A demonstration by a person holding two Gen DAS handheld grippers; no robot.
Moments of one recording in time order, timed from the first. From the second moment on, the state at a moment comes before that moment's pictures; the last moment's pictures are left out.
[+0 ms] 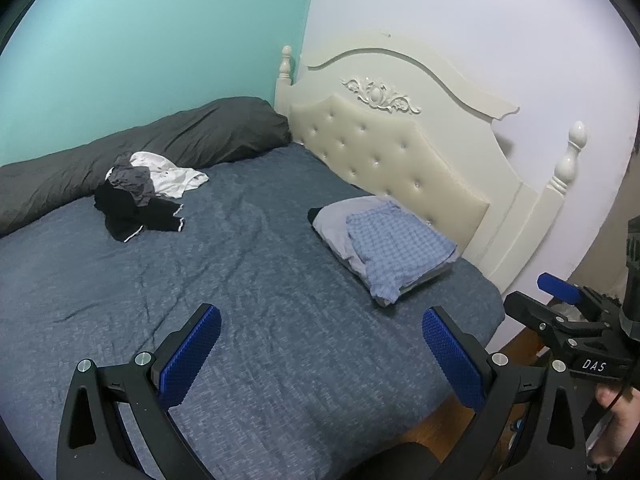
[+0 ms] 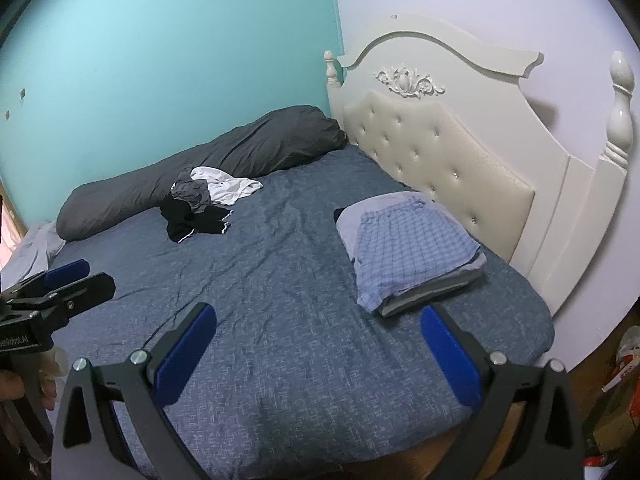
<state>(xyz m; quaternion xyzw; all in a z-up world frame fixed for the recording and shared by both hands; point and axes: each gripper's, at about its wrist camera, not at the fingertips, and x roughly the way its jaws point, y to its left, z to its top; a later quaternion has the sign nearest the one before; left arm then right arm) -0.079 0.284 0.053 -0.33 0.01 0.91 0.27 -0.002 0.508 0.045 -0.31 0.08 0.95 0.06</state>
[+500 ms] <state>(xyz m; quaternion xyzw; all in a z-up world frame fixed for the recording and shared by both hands) -0.058 0.256 0.047 -0.33 0.01 0.91 0.24 0.009 0.488 0.042 -0.31 0.08 0.95 0.05</state>
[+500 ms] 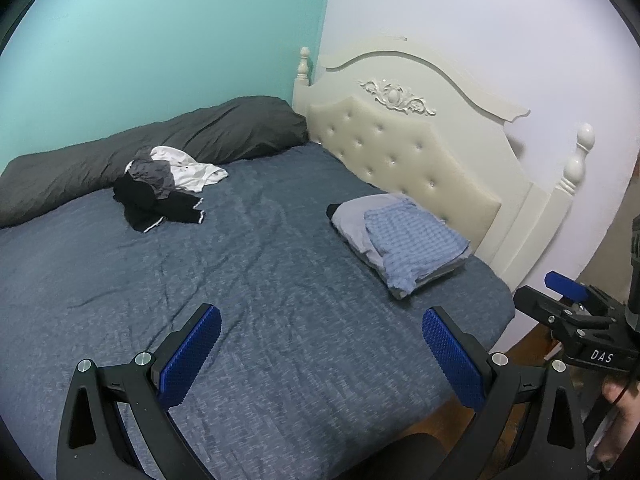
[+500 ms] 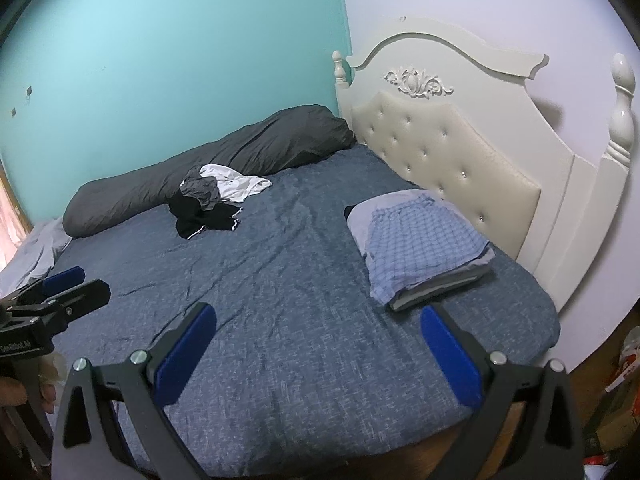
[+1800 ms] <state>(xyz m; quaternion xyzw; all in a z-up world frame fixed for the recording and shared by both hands) -0.030 0.231 0.040 -0.33 0.01 0.91 0.23 0.036 0.464 0.035 -0.31 0.08 0.95 0.03</state>
